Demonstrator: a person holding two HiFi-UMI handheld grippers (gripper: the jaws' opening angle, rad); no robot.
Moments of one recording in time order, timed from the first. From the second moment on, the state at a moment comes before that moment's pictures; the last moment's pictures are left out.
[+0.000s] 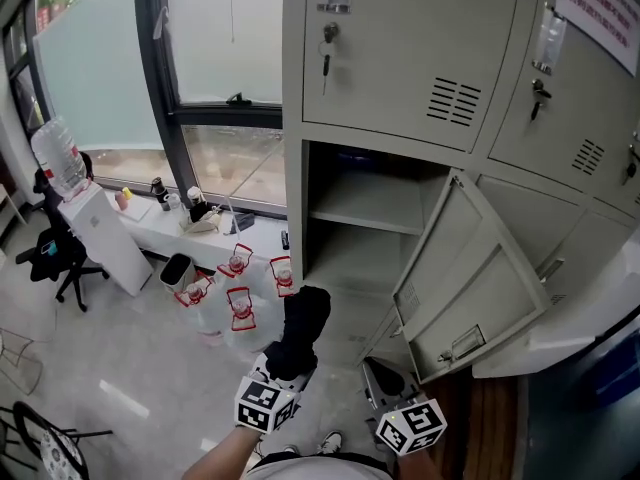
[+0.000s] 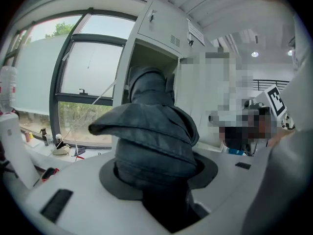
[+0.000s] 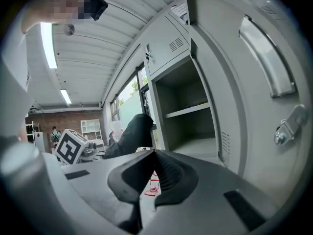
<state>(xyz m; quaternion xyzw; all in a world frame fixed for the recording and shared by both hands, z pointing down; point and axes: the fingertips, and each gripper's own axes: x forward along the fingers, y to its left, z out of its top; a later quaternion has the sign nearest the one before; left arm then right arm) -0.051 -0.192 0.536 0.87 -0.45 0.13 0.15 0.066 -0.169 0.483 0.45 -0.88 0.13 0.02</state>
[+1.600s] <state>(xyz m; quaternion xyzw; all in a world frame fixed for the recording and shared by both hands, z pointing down) 0.047 -0.394 0.579 0.83 -0.45 0.30 0.10 0.088 -0.177 0.501 0.43 -0.89 0.14 0.04</state>
